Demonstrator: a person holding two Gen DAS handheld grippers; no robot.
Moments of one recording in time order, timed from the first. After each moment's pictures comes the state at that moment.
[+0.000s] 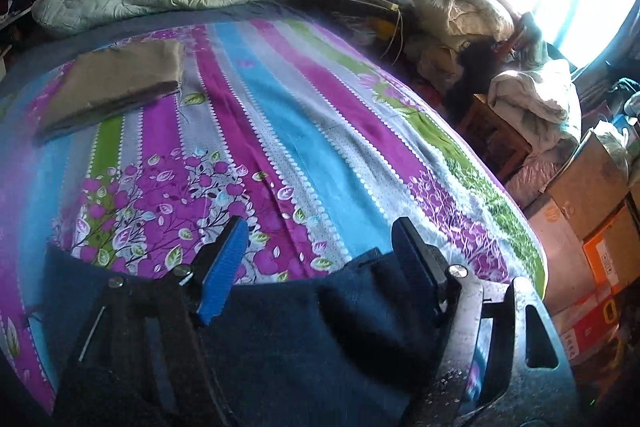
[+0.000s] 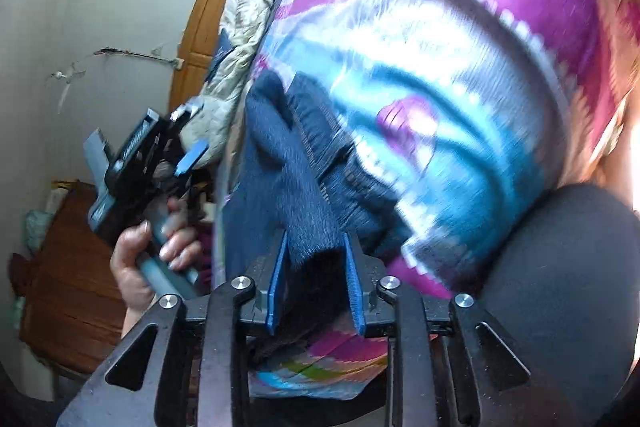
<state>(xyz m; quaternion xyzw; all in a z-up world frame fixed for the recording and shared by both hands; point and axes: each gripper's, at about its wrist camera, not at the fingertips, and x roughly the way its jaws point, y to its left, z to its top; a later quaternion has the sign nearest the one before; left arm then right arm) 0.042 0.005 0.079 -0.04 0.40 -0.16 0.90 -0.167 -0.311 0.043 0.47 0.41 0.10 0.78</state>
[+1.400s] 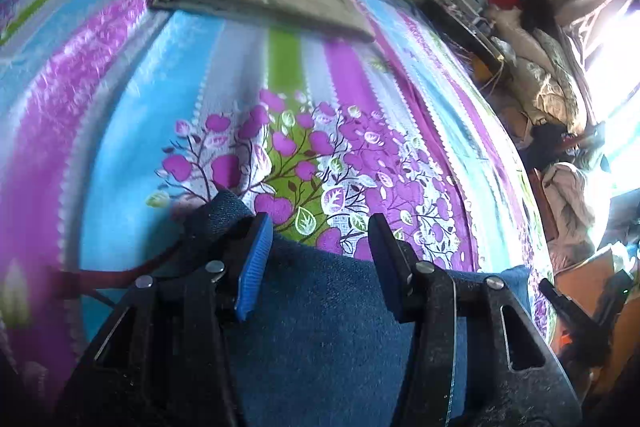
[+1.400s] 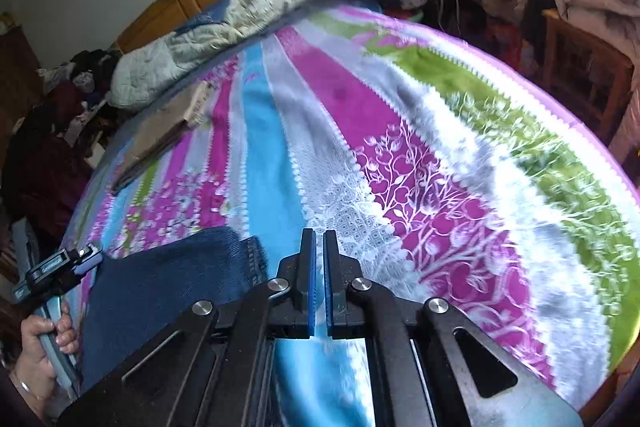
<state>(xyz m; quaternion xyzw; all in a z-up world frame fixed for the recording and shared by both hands) 0.060 0.158 0.025 -0.20 0.44 -0.05 0.87 0.014 -0.310 0.104 0.16 0.40 0.08 0.90</state>
